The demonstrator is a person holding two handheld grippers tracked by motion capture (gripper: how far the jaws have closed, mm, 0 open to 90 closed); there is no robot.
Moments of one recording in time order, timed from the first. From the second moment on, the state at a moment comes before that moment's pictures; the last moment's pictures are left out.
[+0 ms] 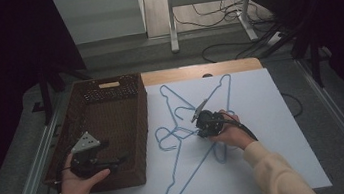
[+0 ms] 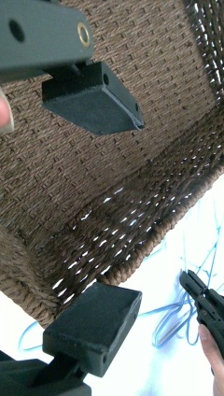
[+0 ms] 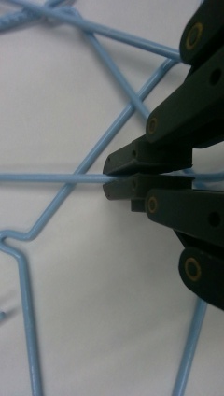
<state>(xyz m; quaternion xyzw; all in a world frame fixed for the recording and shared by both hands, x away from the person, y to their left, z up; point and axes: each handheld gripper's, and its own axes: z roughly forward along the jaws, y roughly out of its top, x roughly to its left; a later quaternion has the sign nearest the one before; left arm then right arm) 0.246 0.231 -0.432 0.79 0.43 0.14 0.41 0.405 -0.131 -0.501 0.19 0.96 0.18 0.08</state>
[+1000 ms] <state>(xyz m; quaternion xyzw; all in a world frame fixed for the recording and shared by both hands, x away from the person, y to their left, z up) 0.244 0.229 -0.427 0.78 0.43 0.17 0.42 0.407 -0.226 -0.407 0.32 0.84 0.41 0.13</state>
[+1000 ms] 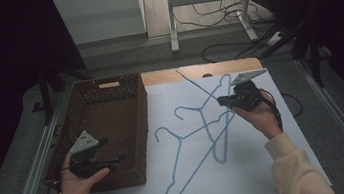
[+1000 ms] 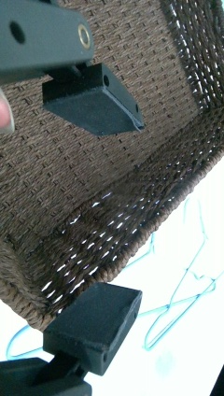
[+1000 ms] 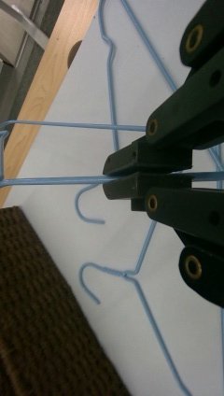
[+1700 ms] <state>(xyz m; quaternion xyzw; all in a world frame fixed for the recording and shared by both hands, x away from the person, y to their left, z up) 0.272 0.185 -0.409 0.81 0.36 0.14 0.44 0.359 -0.239 -0.397 0.28 0.85 0.44 0.06</state>
